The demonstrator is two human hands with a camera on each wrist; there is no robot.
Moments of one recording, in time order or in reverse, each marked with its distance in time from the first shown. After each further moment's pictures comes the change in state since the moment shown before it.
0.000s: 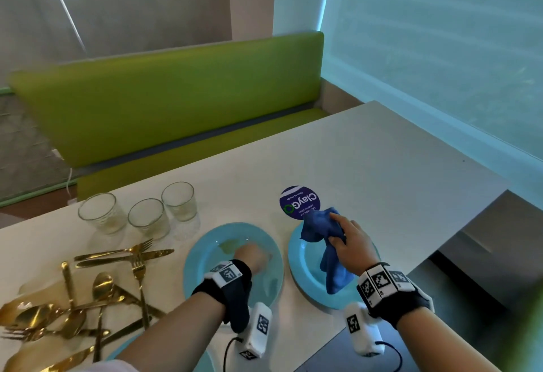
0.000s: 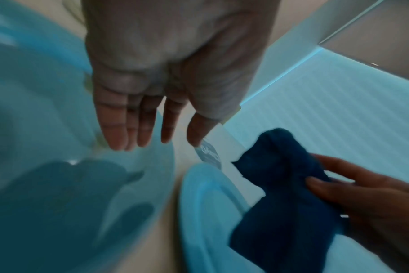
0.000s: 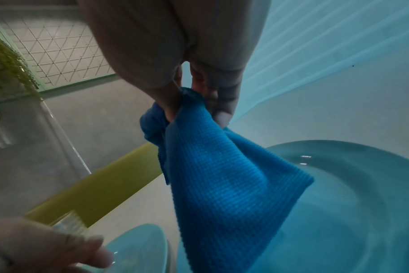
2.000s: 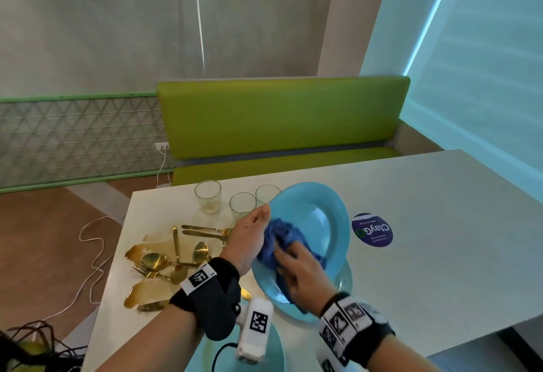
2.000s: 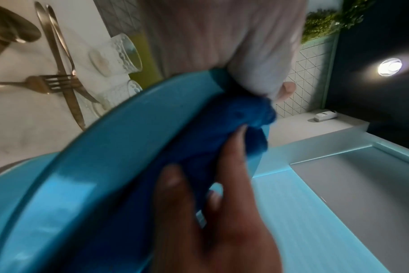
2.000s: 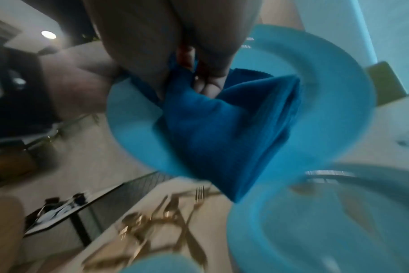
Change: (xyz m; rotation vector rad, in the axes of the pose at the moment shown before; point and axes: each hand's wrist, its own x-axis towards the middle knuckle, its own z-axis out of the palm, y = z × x) left_hand -0.121 -0.097 -0.130 -1.075 0.248 0.578; right_hand -0.078 -0.139 0.151 -0.048 -0.048 -1.020
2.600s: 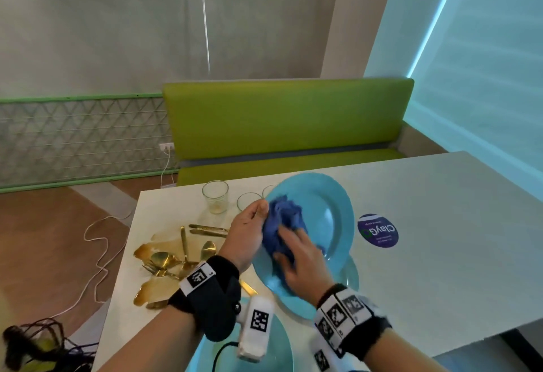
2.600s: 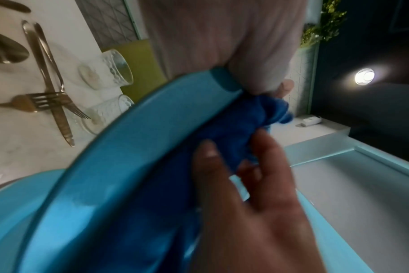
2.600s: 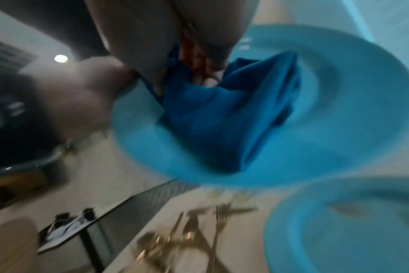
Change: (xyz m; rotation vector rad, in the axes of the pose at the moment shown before) left_hand -0.008 0.014 -0.016 0.005 0.033 0.093; right_hand 0.022 -0.034 -0.004 0.053 0.139 0.098
